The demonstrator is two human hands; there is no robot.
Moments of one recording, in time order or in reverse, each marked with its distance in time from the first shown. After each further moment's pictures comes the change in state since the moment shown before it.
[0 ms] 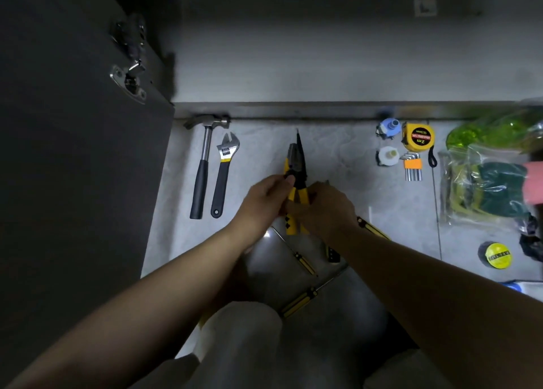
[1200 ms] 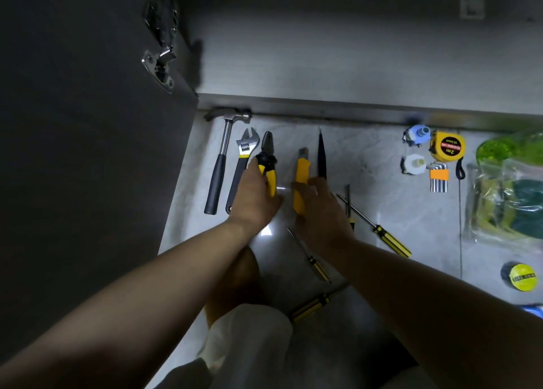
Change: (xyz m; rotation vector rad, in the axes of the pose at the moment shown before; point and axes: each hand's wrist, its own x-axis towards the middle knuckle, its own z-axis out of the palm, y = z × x) left_hand 0.034 -0.030 -0.040 0.430 0.274 0.114; right_hand 0.006 -0.005 0.039 -0.199 0.014 -0.354
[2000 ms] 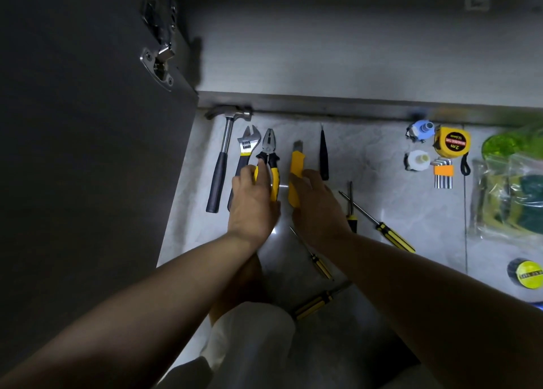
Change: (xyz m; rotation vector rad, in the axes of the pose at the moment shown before) left_hand -0.026 -0.003 0.001 0.521 0.053 0.109; right_hand 0.009 -0.009 0.001 -0.028 -0.047 -0.020
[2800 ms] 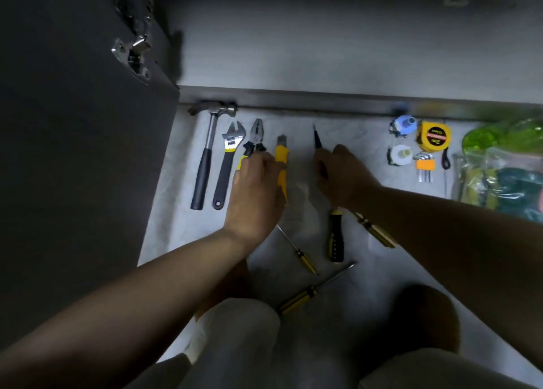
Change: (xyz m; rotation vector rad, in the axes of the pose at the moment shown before) left_hand -0.001 0.026 -0.002 0.005 0.172 0.301; right_hand 0.029 0.052 -0.067 -0.177 -0.037 0.035
